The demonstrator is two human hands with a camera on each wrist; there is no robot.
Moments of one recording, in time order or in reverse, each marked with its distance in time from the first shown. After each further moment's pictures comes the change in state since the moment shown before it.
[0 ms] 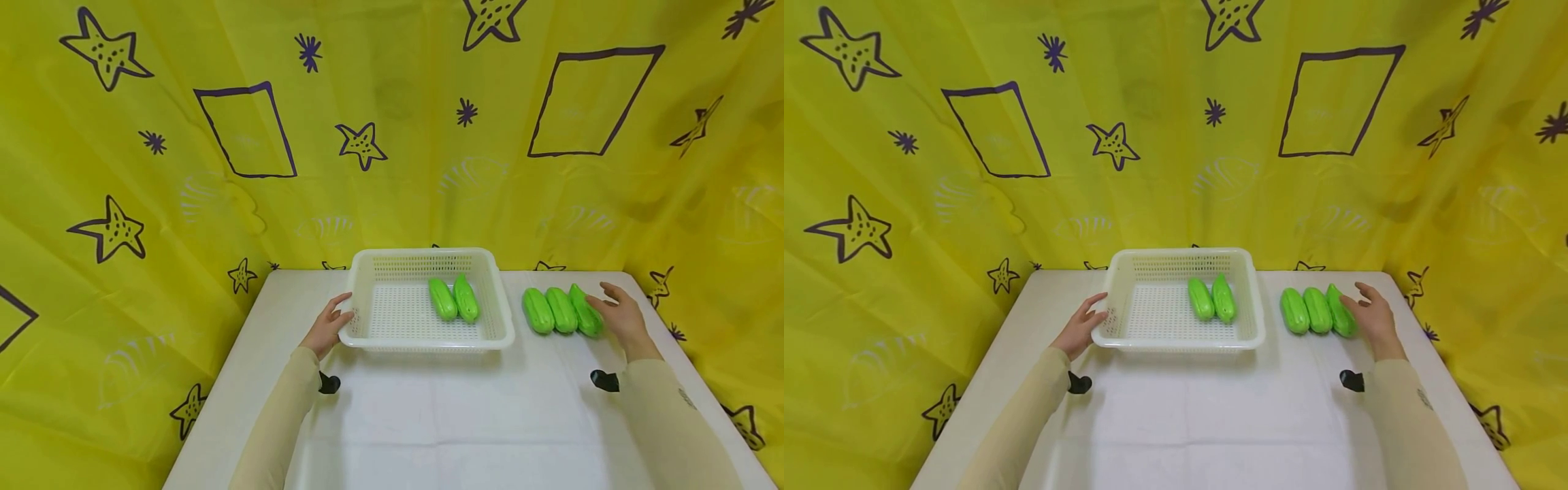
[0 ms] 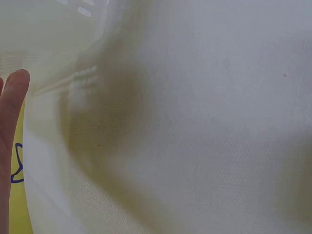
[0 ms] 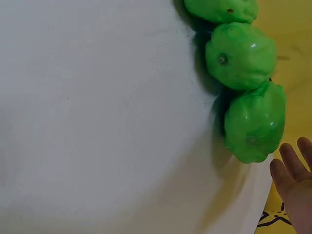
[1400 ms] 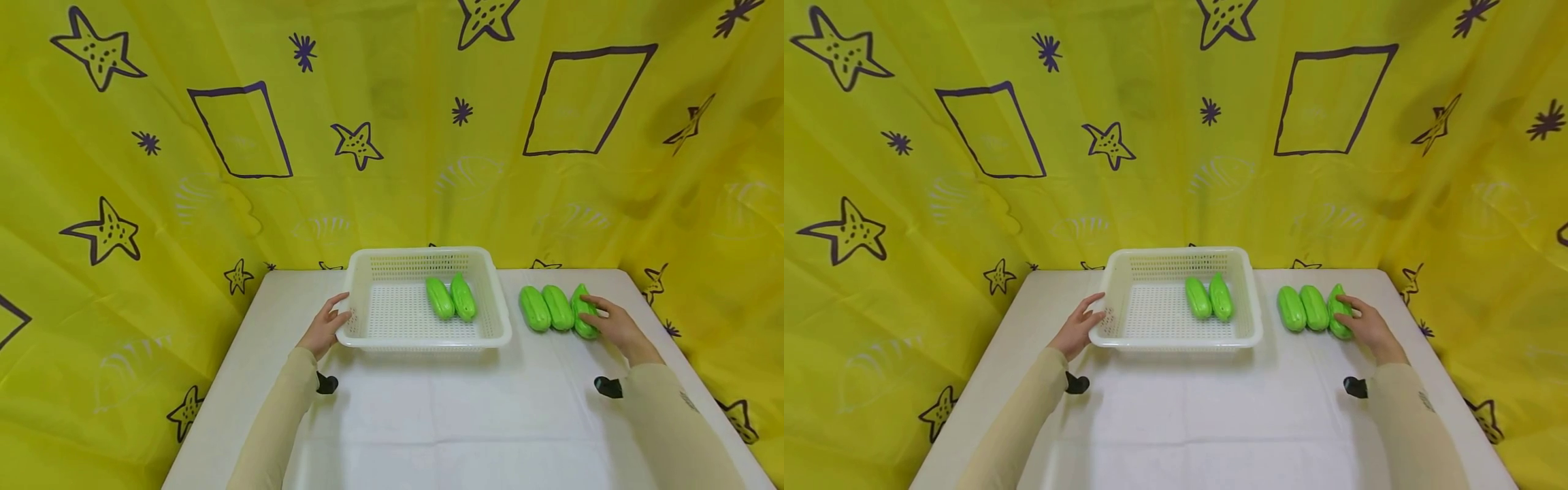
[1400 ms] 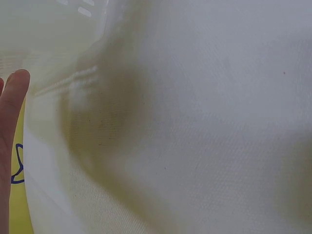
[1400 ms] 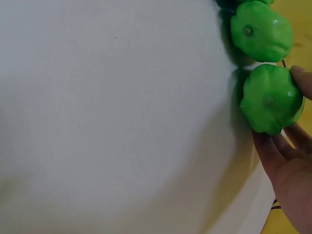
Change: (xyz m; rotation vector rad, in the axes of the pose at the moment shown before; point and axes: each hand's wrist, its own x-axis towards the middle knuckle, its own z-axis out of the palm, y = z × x) left_hand -0.001 0.001 0.000 0.031 -0.002 0.000; right_hand -0.003 0.021 -0.004 -0.076 -0.247 -0.021
